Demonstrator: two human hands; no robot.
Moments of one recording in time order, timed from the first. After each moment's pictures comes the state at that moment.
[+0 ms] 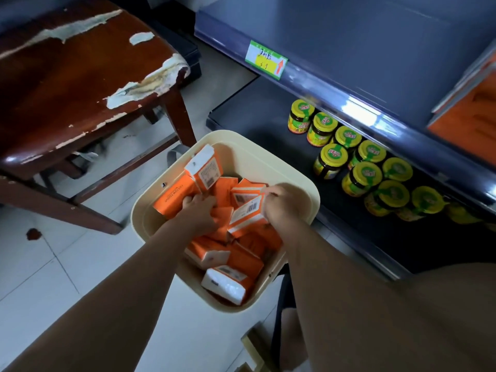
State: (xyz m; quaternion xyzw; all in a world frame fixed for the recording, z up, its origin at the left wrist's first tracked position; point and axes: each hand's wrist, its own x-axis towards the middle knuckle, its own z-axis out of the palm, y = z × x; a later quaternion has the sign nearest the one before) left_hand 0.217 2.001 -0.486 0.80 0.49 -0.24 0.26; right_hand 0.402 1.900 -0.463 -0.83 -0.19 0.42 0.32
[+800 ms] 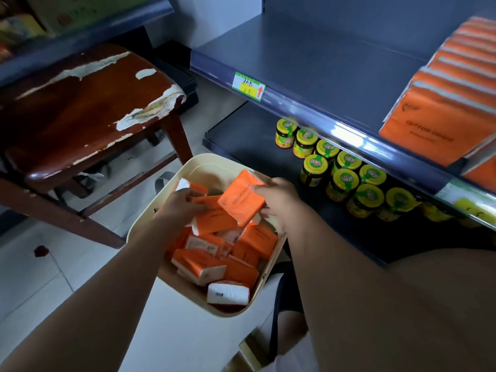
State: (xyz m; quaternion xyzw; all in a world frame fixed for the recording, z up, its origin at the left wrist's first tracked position) left_hand 0.203 1.998 -0.432 0.66 0.58 0.08 0.47; right_hand 0.420 1.893 -0.420 -0.77 -0.13 0.47 0.43
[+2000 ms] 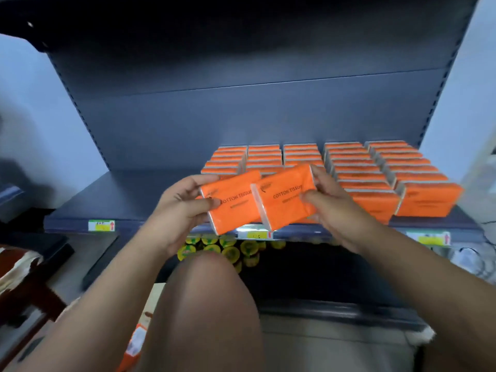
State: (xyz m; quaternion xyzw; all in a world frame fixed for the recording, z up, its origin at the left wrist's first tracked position) left_hand 0.423 1.786 -0.158 0.67 0.07 0.18 0.72; right_hand 0.558 1.530 -0.174 -0.64 -0.26 0.15 0.71
